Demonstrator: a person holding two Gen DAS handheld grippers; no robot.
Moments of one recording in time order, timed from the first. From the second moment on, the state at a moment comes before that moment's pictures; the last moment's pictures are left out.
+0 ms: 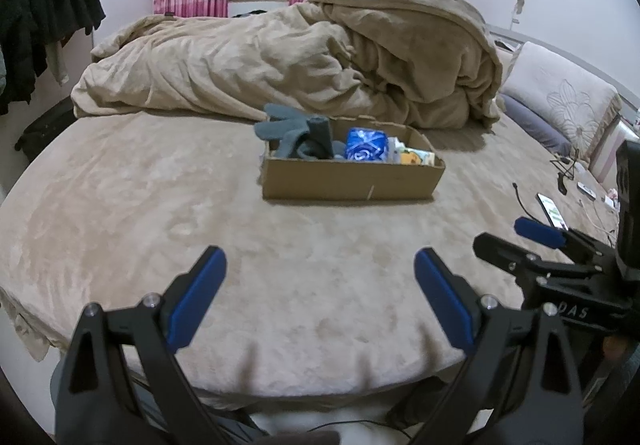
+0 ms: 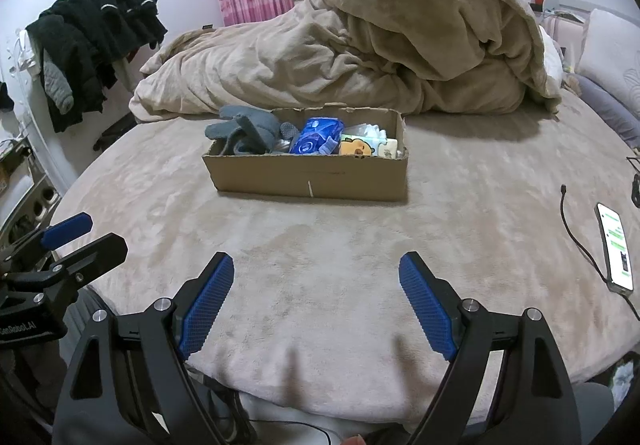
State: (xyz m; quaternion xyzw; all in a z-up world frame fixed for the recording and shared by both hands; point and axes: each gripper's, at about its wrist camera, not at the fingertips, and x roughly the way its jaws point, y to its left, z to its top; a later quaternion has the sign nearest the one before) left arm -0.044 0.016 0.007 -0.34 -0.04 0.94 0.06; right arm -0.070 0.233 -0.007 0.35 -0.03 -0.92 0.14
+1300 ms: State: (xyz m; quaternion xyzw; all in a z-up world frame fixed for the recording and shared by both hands) left arm -0.046 0.010 0.005 -0.35 -0.05 0.94 0.04; right arm -0.068 0.239 -0.004 0.35 -0.03 -0.93 0.14
